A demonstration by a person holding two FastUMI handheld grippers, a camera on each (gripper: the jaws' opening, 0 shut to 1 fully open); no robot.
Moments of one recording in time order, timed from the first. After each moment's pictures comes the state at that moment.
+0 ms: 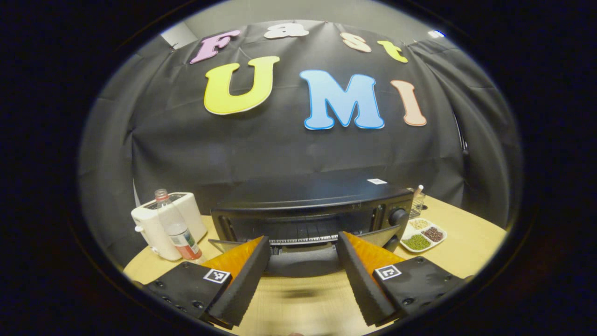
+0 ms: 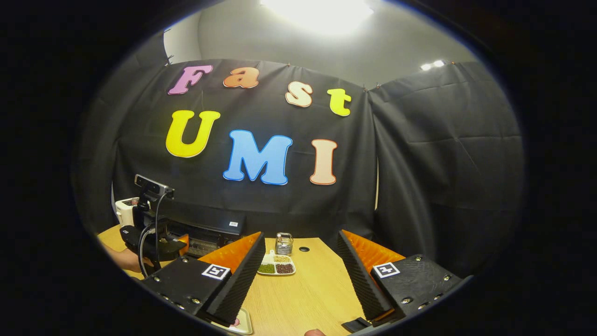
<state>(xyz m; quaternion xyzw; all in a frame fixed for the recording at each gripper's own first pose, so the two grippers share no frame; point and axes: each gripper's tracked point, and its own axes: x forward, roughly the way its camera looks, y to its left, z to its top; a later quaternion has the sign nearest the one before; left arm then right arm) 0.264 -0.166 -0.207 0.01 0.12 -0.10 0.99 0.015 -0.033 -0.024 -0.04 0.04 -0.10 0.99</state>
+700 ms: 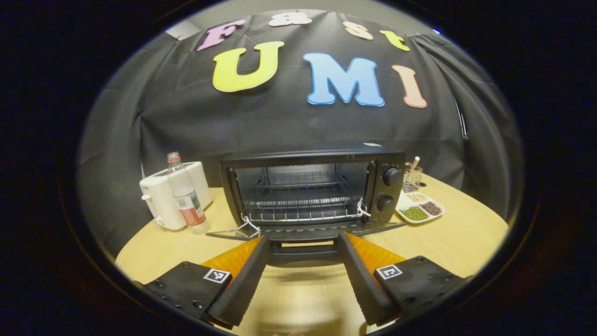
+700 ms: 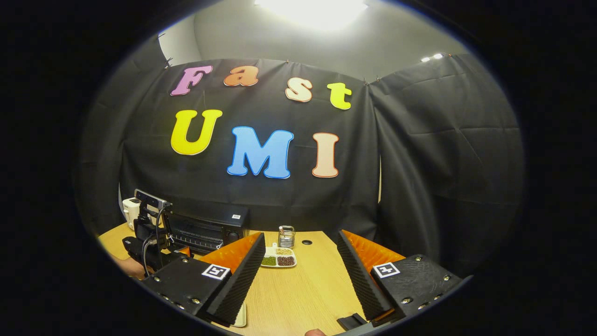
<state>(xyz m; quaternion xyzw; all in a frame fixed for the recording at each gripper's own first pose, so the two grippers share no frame) 0.204 -0.164 -0.271 0.01 0.19 -0.08 0.98 -0.006 -0.050 -0.039 -0.02 0.06 -0.07 1.00</state>
